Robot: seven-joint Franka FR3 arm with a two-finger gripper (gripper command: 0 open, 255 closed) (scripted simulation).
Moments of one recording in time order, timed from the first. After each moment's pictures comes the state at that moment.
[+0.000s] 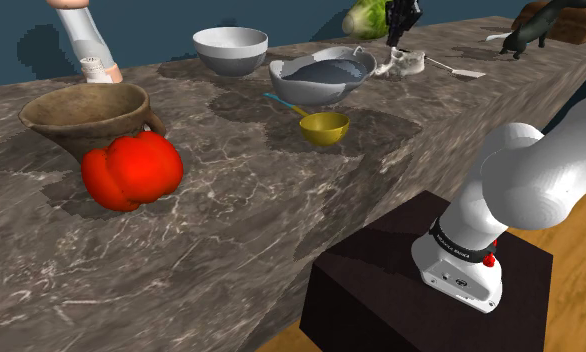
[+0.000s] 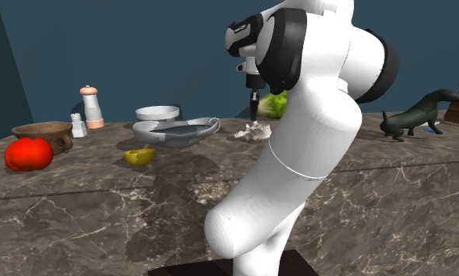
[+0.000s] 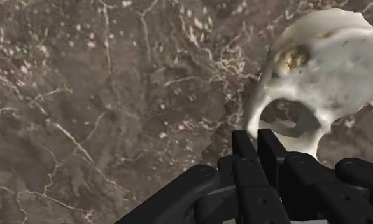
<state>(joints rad) 0.25 -0.46 -0.59 -2.01 -0.22 1.61 -1.29</state>
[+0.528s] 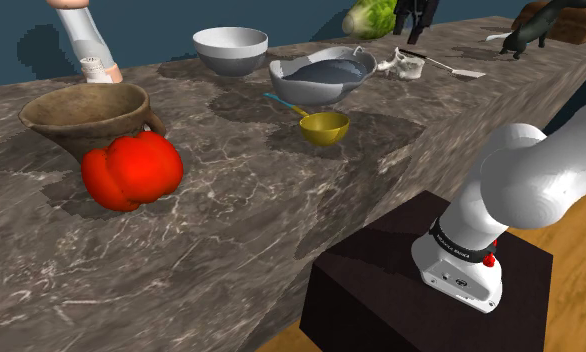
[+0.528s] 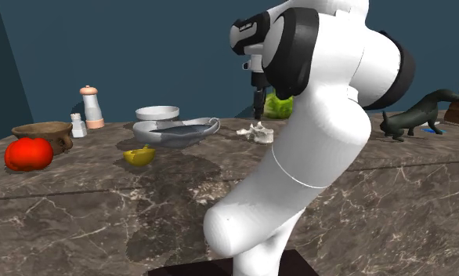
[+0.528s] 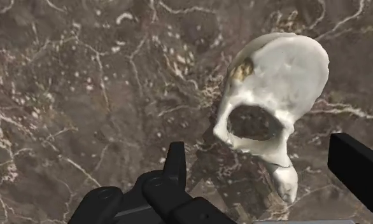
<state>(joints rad) 0.19 -0.53 -0.56 -2.05 -0.25 1.60 -1.18</state>
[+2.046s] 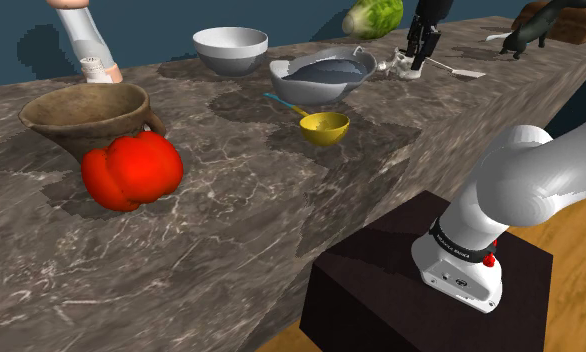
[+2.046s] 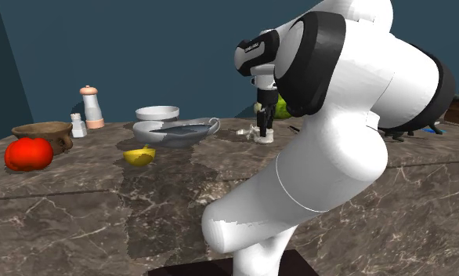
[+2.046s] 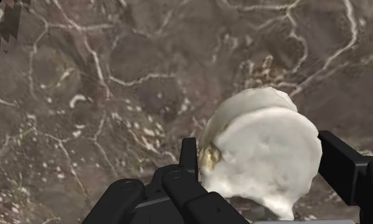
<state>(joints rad) 0.07 -0.67 -0.51 -2.30 -0.34 1.74 -0.97</state>
